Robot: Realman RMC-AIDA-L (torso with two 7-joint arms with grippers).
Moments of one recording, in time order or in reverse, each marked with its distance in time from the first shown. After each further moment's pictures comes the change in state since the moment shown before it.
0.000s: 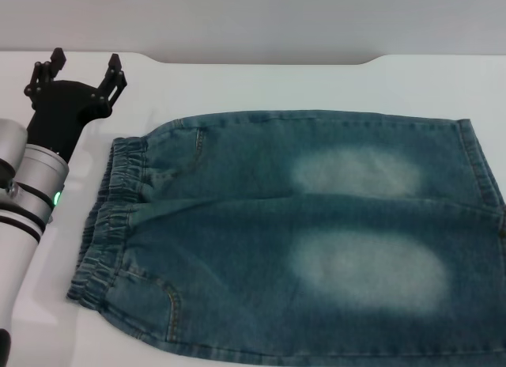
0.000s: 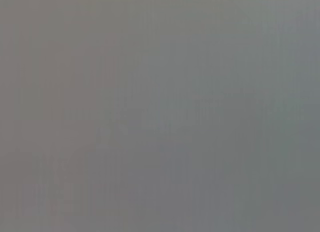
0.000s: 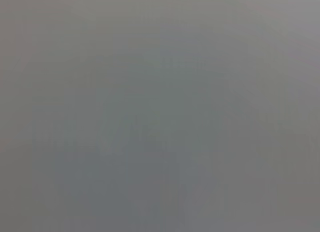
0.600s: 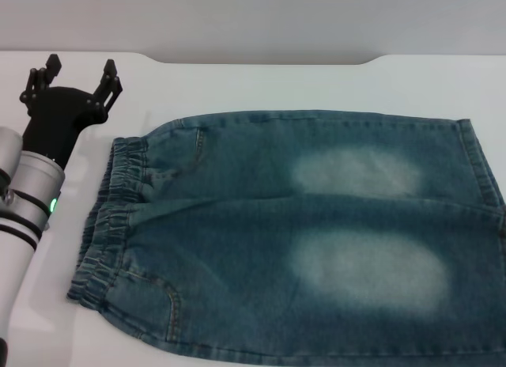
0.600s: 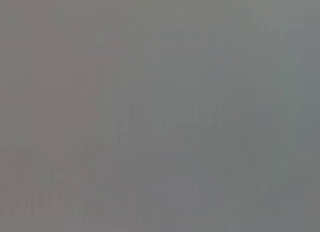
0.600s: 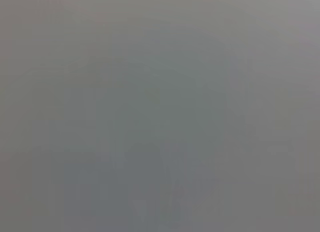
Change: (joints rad) left arm 0.020 0.000 0.001 -0.004 0.000 0.005 -0.002; right arm -0.007 -0.003 -0.012 -0.001 0.004 -0.009 0.028
